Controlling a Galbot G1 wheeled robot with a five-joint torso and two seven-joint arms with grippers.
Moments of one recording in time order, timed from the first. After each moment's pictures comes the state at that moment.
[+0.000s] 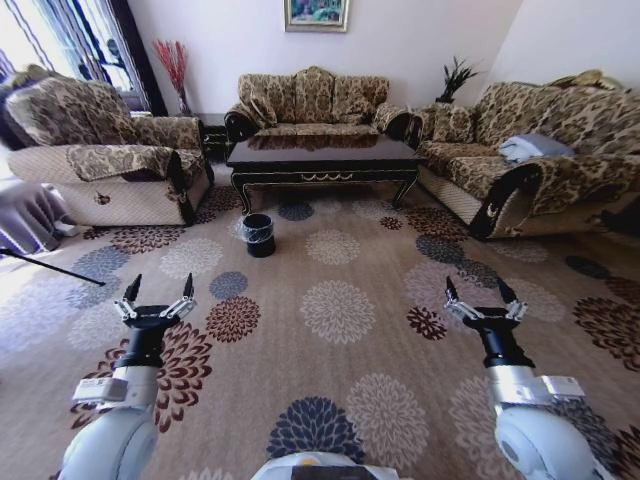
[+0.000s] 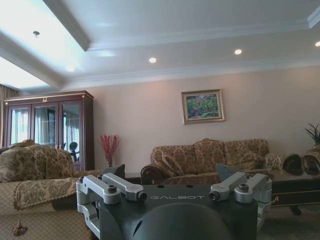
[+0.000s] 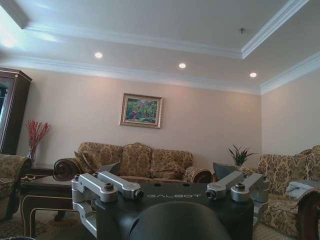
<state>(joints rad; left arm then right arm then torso) 1.71 -1.21 -0.81 -2.39 -0.34 -0.11 -0.16 -1.80 0.96 0.84 2.31 0.51 0.29 0.27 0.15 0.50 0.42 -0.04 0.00</state>
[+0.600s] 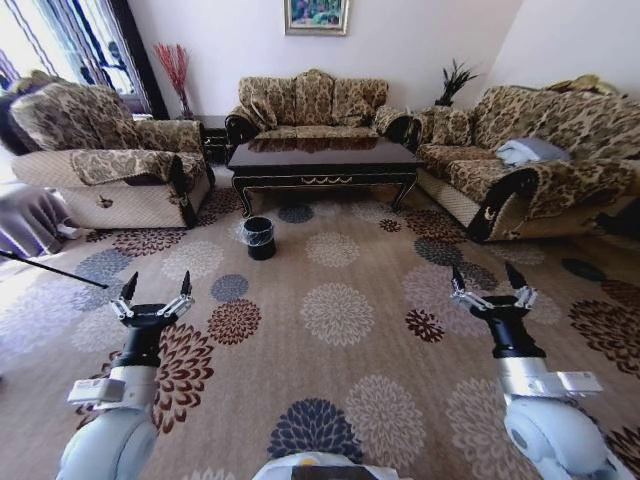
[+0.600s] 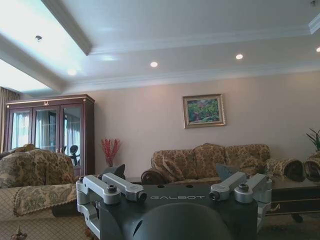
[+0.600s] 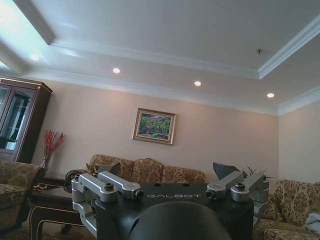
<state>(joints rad) 1.71 -1.22 -0.81 -2.39 -0.34 -0.12 -0.16 -1.80 0.95 0.89 2.29 0.50 0.34 0.18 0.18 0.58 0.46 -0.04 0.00</state>
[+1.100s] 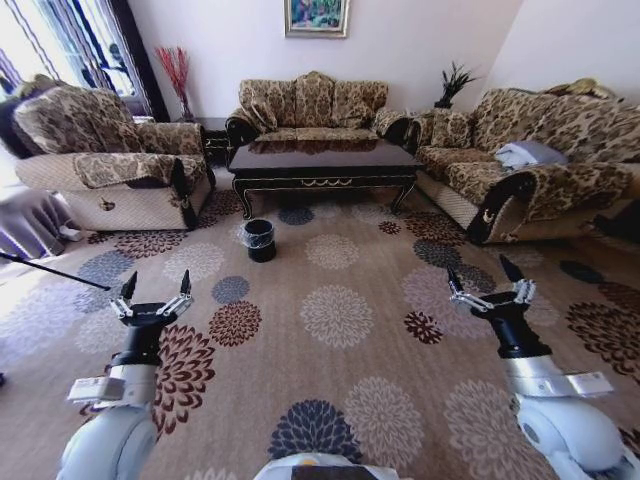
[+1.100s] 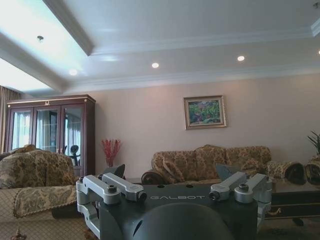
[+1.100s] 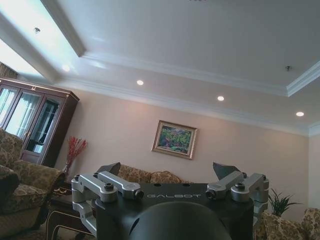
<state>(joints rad) 1.70 -1.22 -0.80 -2.38 -0.34 -0.12 -0.15 -1.80 0.93 0.97 2.24 0.53 0.40 0.02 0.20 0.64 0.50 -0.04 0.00</state>
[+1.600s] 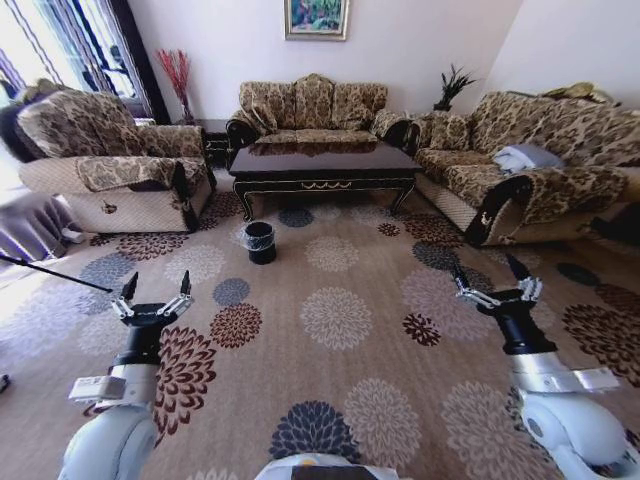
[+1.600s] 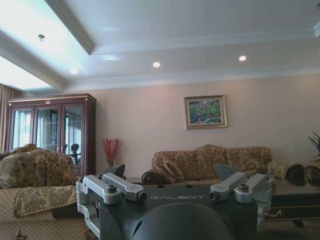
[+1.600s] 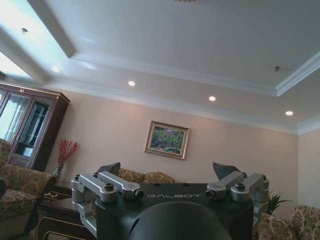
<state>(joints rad) 1.69 -1.23 -0.80 -2.37 -0.35 -0.12 -0.15 -1.77 0.94 0.98 2.22 0.55 0.39 0.02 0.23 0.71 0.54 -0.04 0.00</state>
